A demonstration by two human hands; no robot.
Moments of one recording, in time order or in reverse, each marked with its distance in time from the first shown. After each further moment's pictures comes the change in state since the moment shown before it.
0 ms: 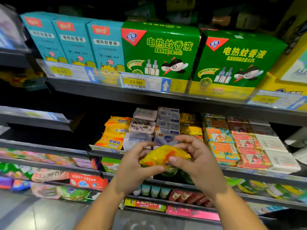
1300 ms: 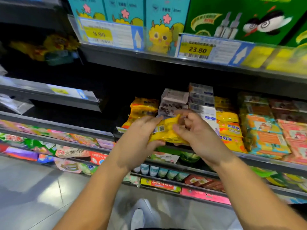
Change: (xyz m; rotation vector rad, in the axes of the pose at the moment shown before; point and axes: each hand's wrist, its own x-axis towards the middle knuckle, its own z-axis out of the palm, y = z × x) left_hand 0.020 -0.023 -0.098 0.865 -0.008 0.339; right_hand 0.067 0.013 0.089 0.035 -0.196 0.122
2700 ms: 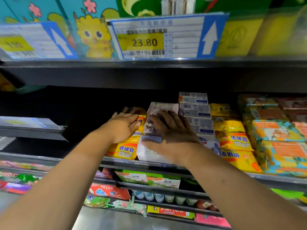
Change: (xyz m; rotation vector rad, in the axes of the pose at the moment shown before) left_hand 0.136 -0.096 0.029 0.486 -0.409 -0.305; right_hand 0.092 0.045 -0.016 -1.192 -0.017 -0.105
